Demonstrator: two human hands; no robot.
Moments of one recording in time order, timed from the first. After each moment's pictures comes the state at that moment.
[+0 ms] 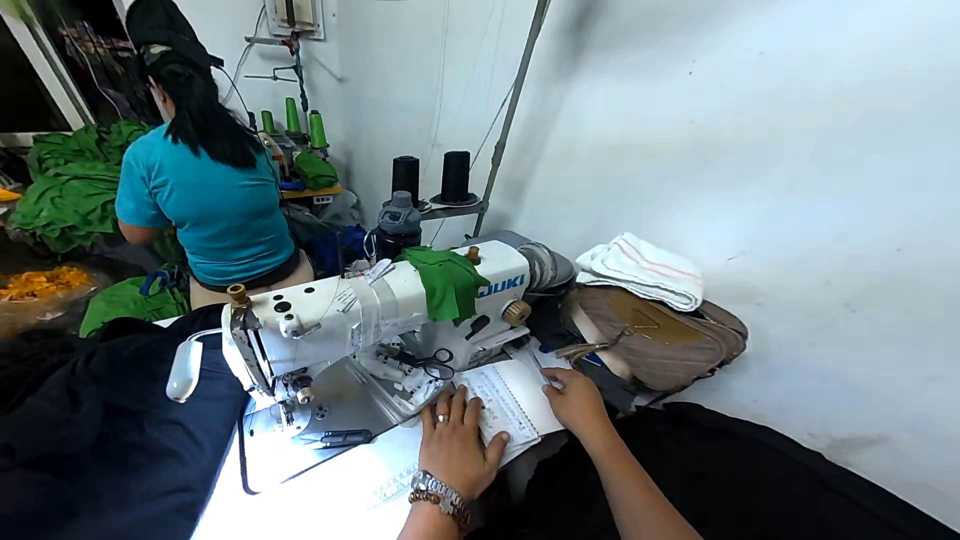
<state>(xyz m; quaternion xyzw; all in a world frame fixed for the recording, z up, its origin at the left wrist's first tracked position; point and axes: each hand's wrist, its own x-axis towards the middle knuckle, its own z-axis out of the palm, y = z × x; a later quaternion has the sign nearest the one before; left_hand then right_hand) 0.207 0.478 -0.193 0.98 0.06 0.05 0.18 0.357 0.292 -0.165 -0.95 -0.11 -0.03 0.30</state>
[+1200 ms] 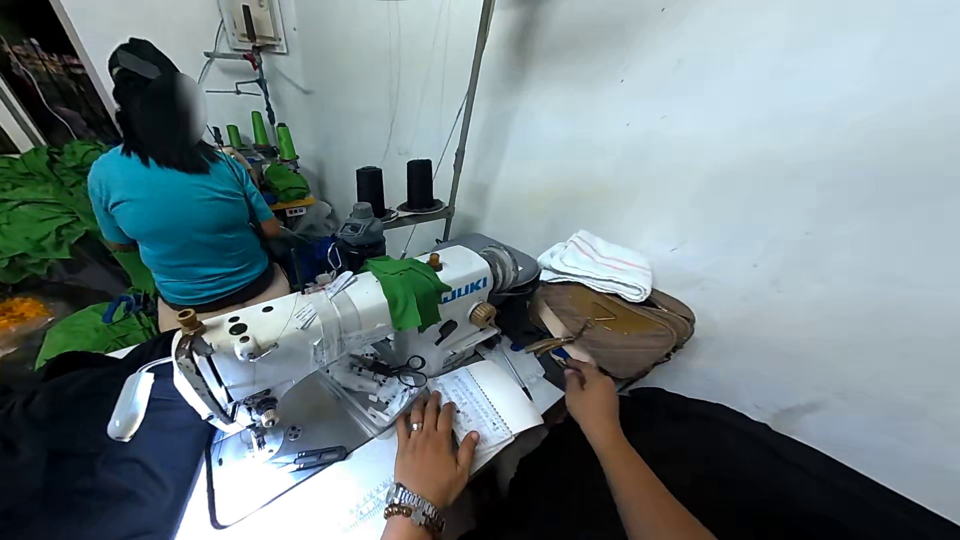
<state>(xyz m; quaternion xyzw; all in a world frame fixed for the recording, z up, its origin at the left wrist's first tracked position) 0.205 0.480 -0.198 0.98 0.07 0.07 0.17 0.367 0.238 -0.173 -0.92 -0.03 -0.18 0.34</state>
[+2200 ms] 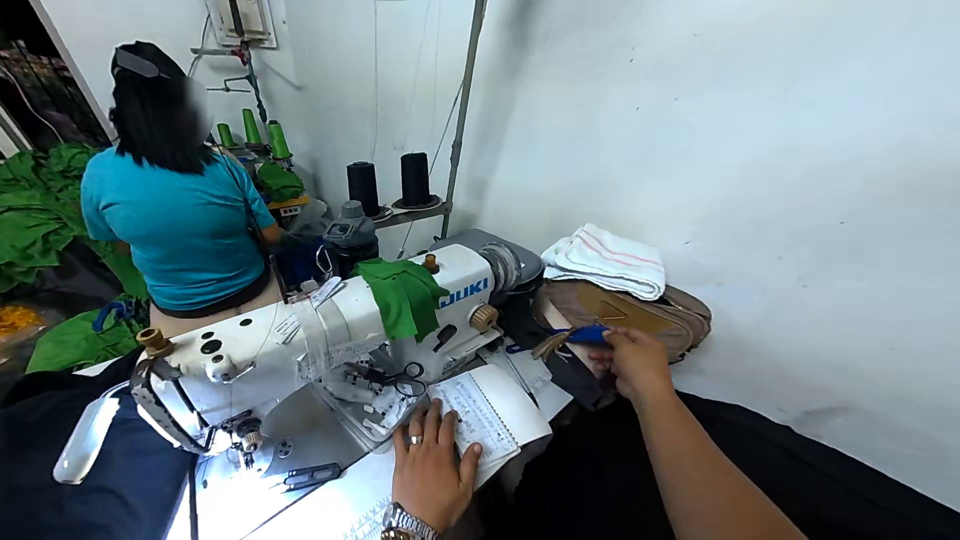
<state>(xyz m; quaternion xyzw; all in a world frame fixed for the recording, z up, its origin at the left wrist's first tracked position) 0.204 0.479 -0.202 0.98 0.06 0.10 0.15 0.406 0.228 -0.105 -0.78 0.13 -0.10 0.61</state>
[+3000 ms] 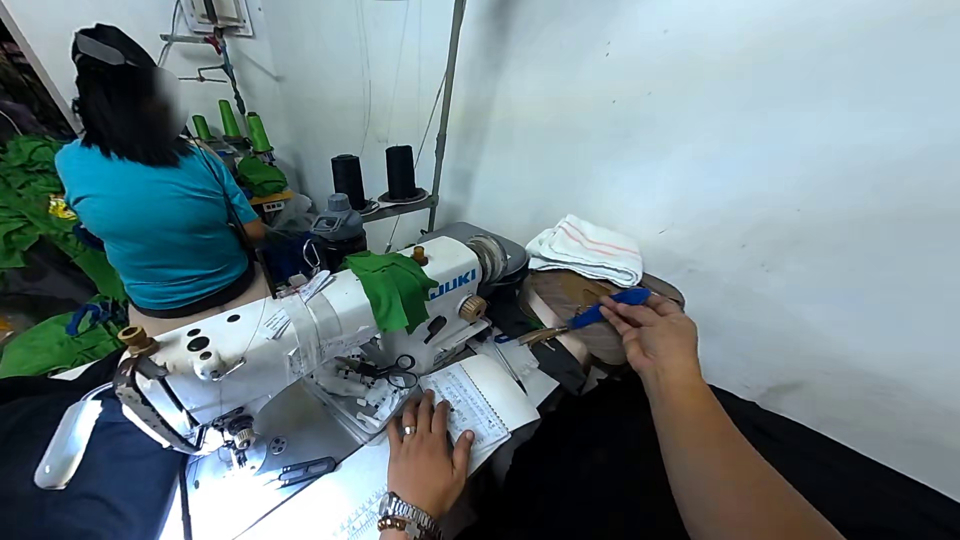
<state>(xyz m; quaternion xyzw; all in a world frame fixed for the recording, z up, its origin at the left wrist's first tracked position) 0.204 0.479 -0.201 0.98 0.06 0.10 0.16 0.387 0.218 -0.067 -0.60 0.06 -0.20 0.77</state>
